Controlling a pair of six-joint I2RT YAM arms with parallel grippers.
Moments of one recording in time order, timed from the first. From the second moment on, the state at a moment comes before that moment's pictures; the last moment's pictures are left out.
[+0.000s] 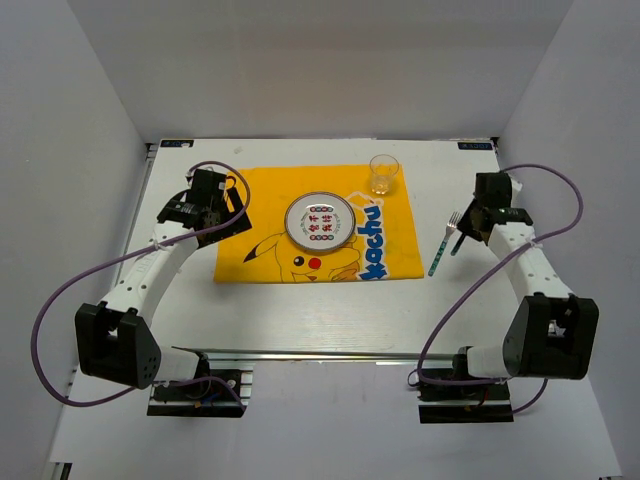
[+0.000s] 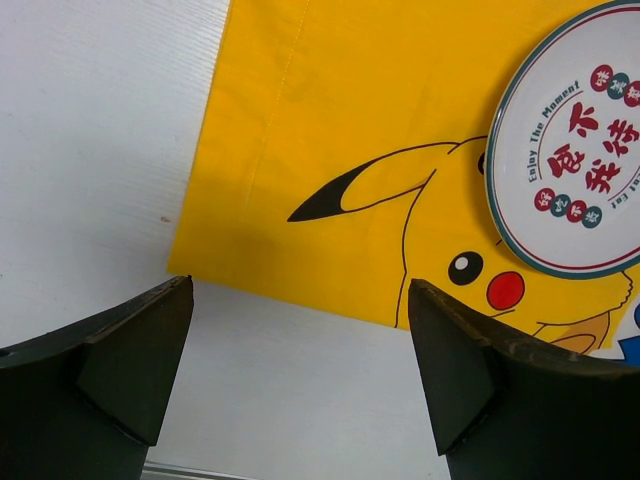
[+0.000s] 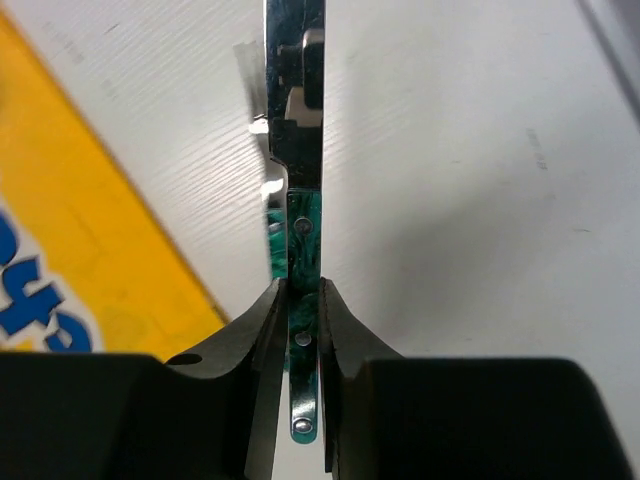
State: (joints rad) left arm -0.24 1.34 1.15 -0.75 -0.21 -0.54; right arm 0.00 1.35 1.00 -0.54 0.26 0.48
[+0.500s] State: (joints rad) left arm -0.24 1.34 1.13 -0.73 -0.20 -0.54; right arm 0.26 1.71 1.17 -0.56 -0.01 0.32
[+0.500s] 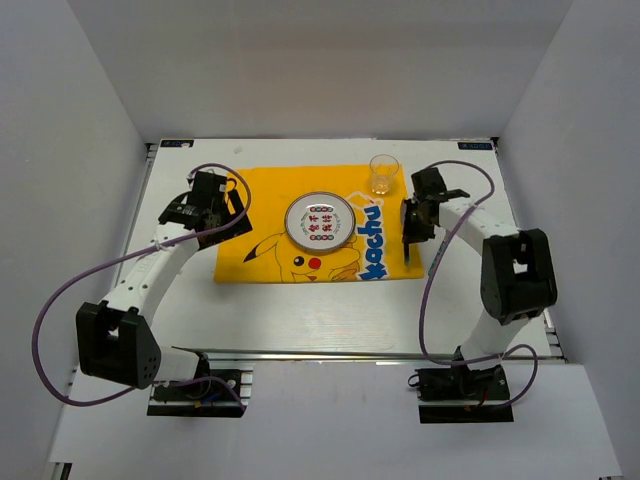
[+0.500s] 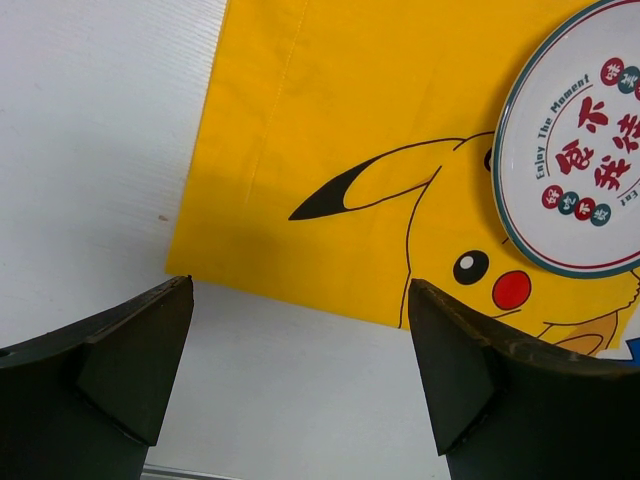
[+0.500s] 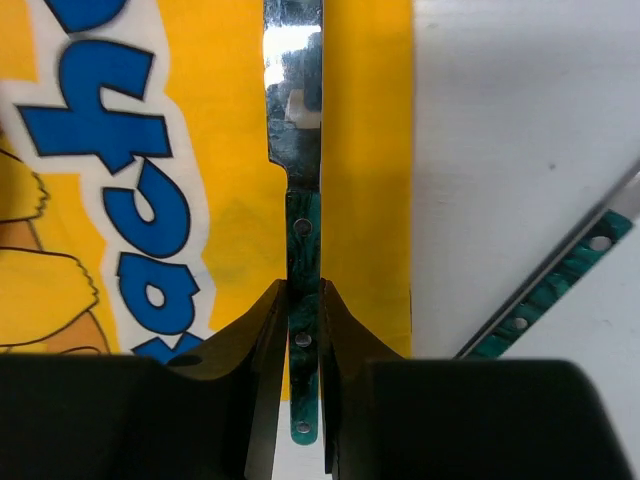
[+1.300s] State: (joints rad) left arm -0.24 1.34 1.12 -0.72 -0.19 -0.52; right arm 0.35 1.95 1.33 -0.55 0.01 0.29
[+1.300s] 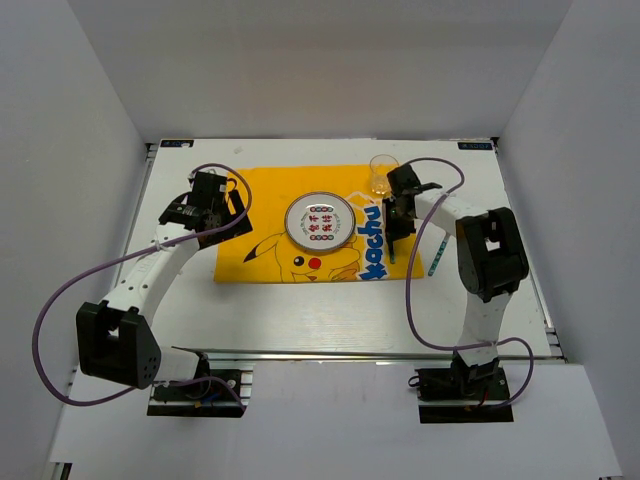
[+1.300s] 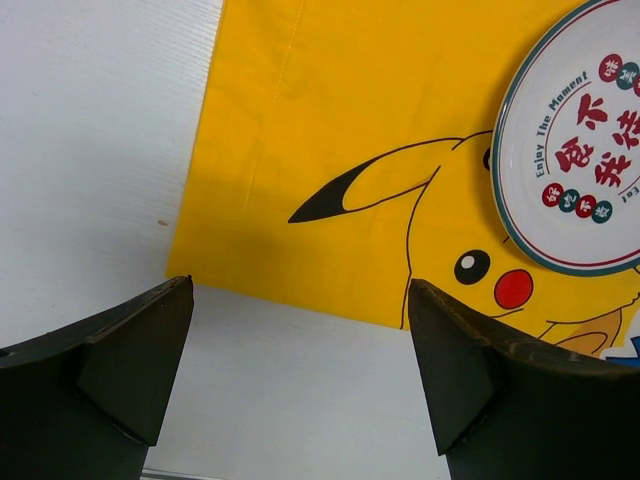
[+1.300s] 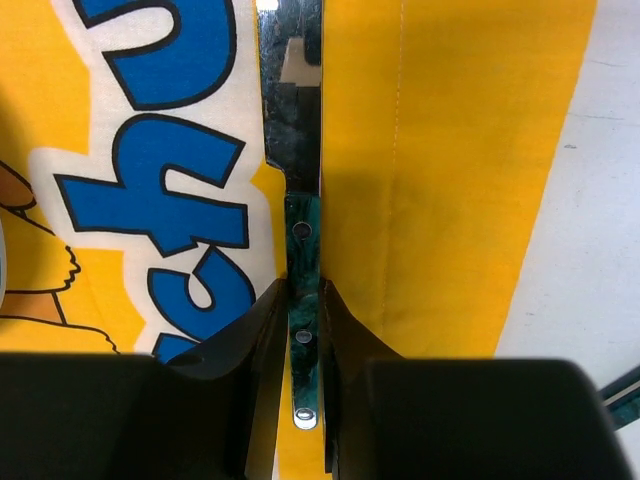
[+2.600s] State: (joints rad) left arm -0.25 1.34 1.12 -0.71 -0.17 -0.51; right arm 0.33 1.75 1.27 -0.57 0.12 0.34
